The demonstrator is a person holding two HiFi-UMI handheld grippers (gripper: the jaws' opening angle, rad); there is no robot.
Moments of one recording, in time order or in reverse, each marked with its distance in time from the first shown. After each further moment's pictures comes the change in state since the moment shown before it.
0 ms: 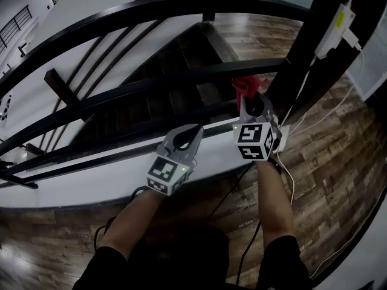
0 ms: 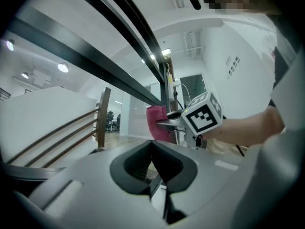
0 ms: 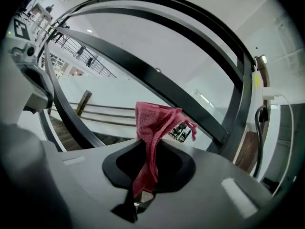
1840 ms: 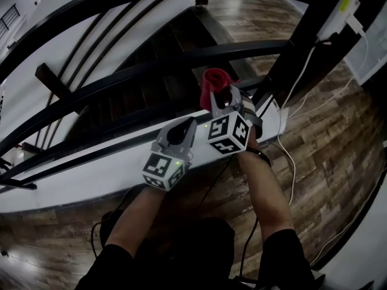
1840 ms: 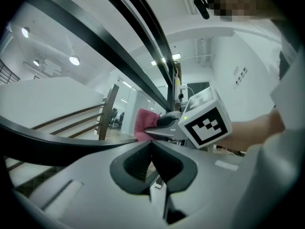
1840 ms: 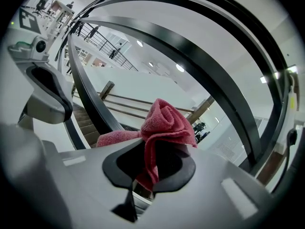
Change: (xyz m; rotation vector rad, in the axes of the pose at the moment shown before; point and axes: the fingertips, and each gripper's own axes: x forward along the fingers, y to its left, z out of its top) left arm -0.026 0.011 -0.025 -0.146 -0.020 0.037; right arm 0.003 0.105 0.016 -0.184 0.080 0.199
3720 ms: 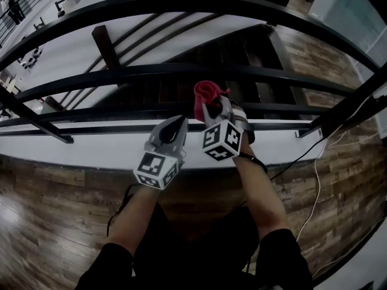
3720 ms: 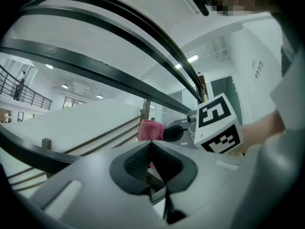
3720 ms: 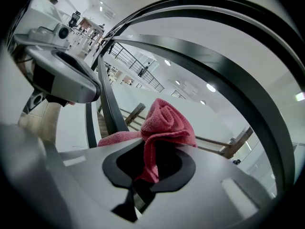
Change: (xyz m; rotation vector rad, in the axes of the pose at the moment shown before) left arm -0.269 0.145 0.072 0.082 -0.051 0.353; right arm -0.021 0.234 0.238 -0.159 -0.230 0.271
